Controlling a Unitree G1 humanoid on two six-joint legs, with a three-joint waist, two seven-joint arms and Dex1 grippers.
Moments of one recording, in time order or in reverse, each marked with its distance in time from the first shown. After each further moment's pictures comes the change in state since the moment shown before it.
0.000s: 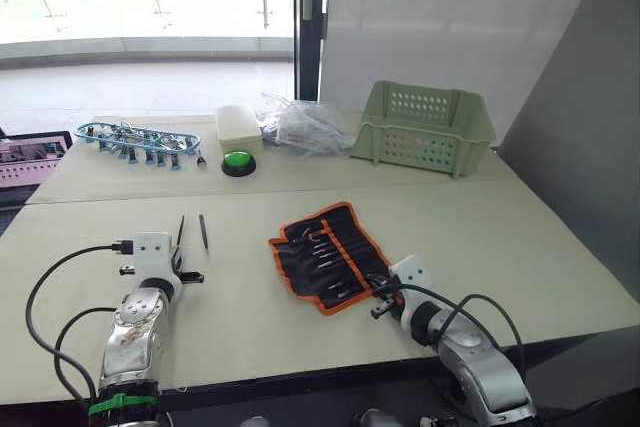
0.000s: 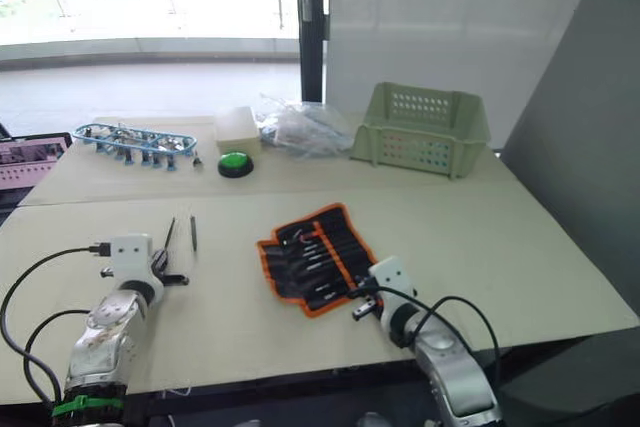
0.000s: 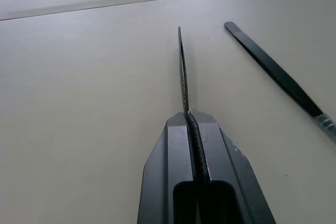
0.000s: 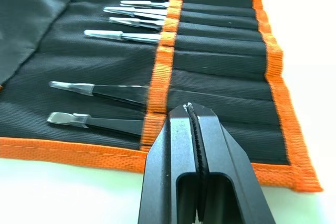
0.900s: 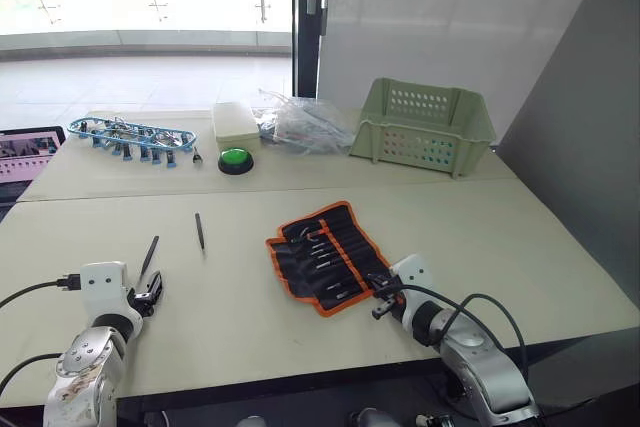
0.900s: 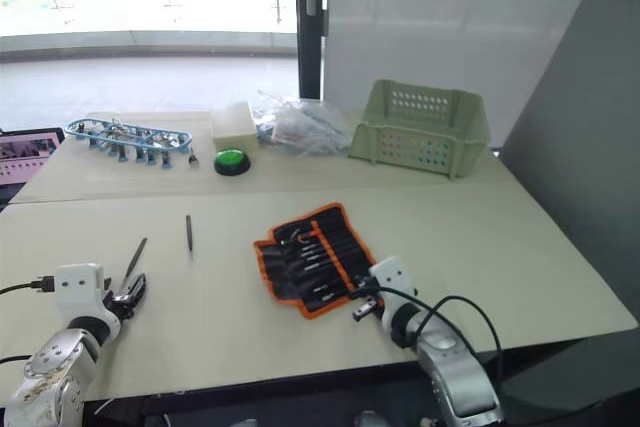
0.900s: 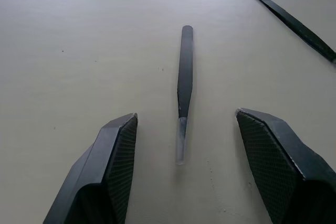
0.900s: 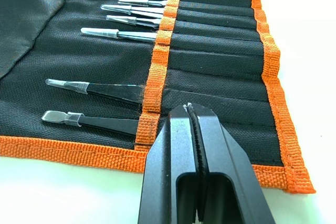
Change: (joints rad) left arm 0.118 -0.001 0.096 -0.126 -0.146 0.091 -0.111; right arm -0.006 -0.006 -0.004 0.003 0.000 0.000 0.008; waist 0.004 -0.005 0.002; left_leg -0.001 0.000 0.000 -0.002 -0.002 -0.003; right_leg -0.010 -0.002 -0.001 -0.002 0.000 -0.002
